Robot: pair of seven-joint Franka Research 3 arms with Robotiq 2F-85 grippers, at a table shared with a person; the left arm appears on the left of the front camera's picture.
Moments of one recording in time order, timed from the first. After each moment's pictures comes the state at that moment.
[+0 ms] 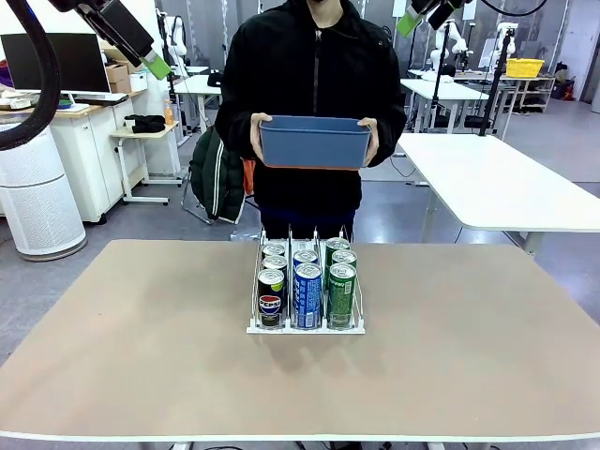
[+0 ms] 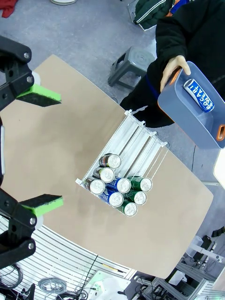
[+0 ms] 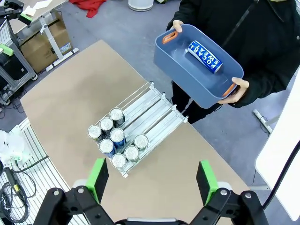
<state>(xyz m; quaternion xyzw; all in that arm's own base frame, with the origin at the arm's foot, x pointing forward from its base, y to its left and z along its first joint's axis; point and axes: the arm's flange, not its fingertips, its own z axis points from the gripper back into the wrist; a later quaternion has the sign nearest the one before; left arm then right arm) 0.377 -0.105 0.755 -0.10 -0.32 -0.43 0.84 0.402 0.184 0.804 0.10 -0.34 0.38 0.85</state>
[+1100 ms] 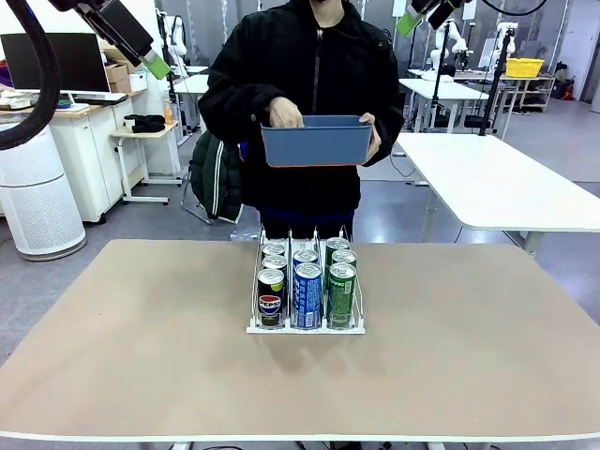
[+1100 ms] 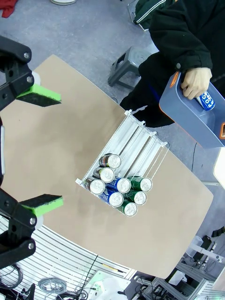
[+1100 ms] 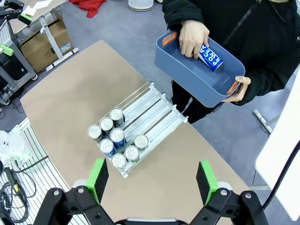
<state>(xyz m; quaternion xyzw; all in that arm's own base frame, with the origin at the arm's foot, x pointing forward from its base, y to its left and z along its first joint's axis) 0.377 -0.105 0.755 -0.10 -0.32 -0.43 0.84 0.402 0.184 0.804 0.10 -0.34 0.38 0.85</state>
